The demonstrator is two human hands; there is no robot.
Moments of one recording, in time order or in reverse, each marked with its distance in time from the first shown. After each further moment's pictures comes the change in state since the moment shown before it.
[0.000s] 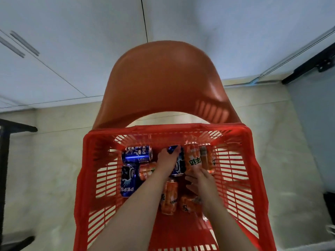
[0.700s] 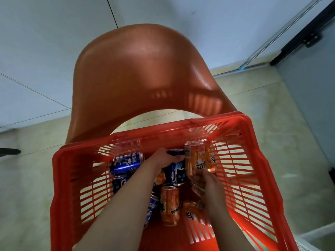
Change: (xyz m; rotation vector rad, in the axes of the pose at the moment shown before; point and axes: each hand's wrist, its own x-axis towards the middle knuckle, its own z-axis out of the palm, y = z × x) left_hand 0.049 0.013 -0.002 0.232 -0.344 -0.025; right_hand 0.042 0.031 -0.008 0.272 0.167 0.061
